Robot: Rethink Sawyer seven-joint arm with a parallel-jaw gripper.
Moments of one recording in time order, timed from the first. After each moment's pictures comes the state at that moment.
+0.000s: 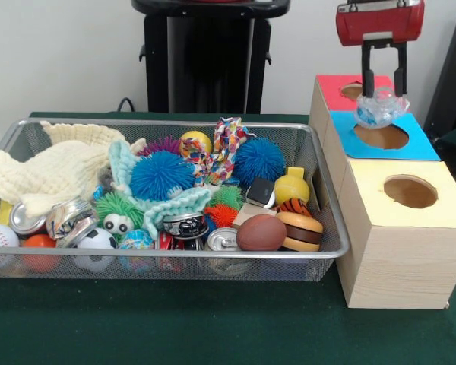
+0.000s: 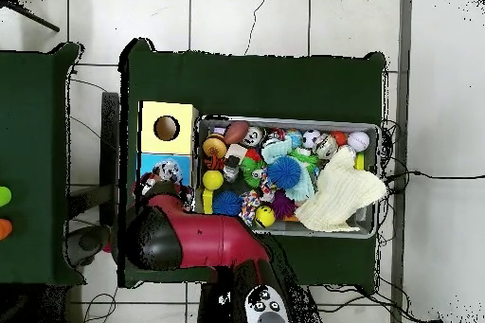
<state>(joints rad) -0.14 -0.93 0.19 2.08 0.09 0.11 2.09</state>
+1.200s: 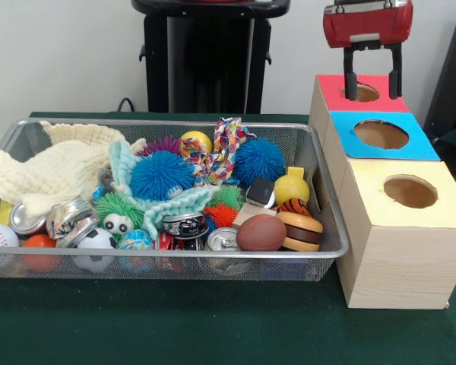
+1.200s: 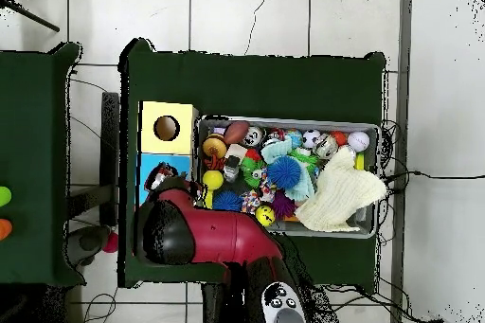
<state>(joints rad) -0.19 -0.93 0.22 2.08 0.09 0.11 2.09</state>
